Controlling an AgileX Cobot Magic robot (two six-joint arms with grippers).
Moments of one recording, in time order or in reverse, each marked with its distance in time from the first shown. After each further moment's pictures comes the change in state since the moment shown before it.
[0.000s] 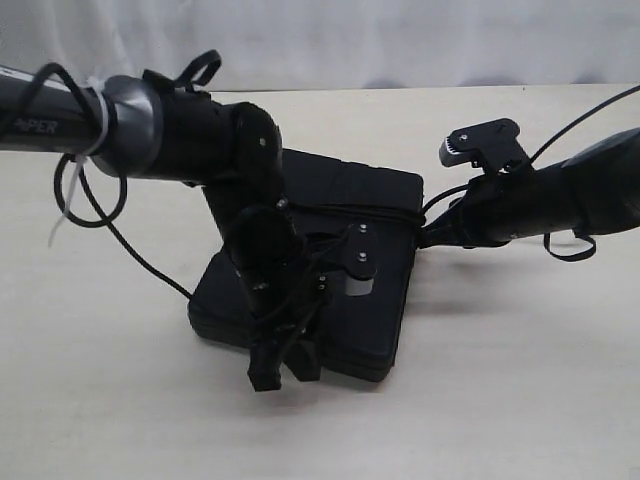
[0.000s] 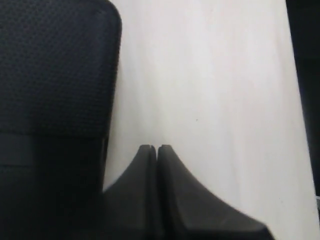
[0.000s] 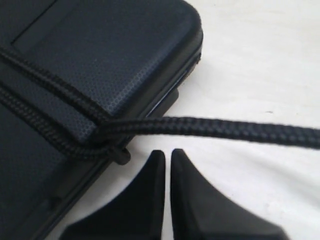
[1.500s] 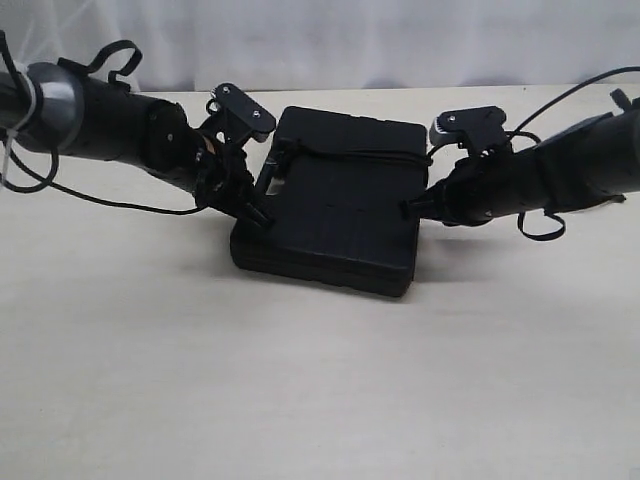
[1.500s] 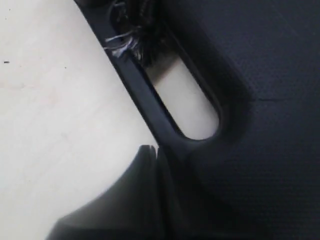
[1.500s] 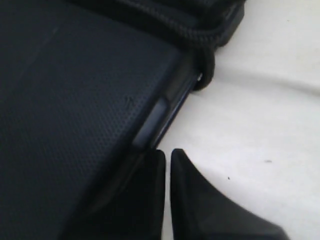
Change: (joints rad) left arm 0.239 0.018 0.072 0.395 -0.851 -0.782; right arm 0.000 0.128 -0.144 0.023 -0.013 0.075
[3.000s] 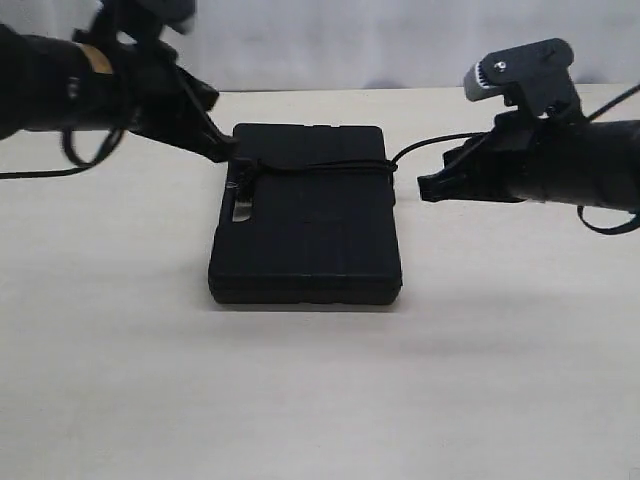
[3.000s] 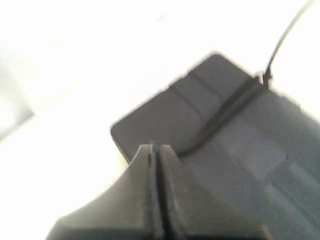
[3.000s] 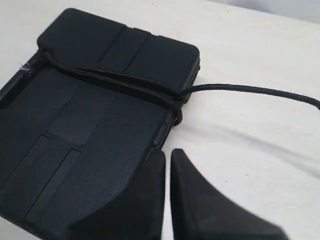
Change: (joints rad) left arm -0.008 -0.575 0.305 -0.051 -0.148 -0.040; right arm 0.127 -0.519 0.262 -0.051 -0.116 0.053
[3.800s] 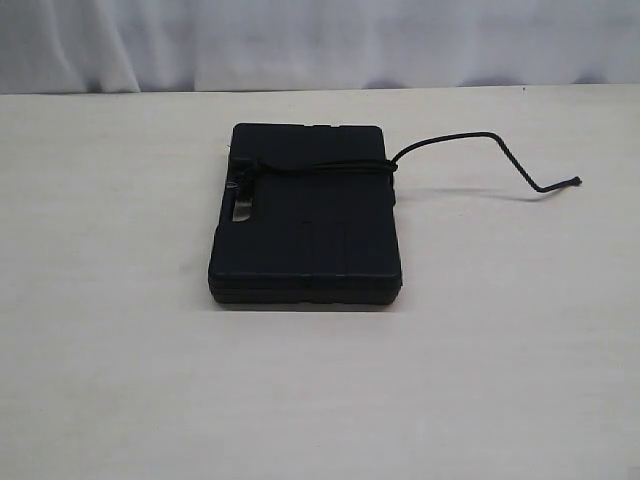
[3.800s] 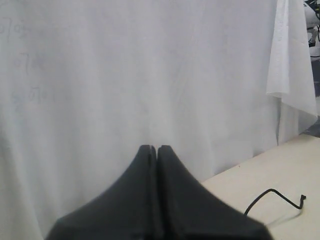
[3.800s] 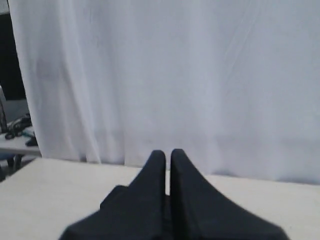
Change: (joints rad) left arm 0.000 -0.918 0.286 0.000 -0.007 -0.116; right arm 0.000 -0.940 0.286 0.051 -0.023 0.076
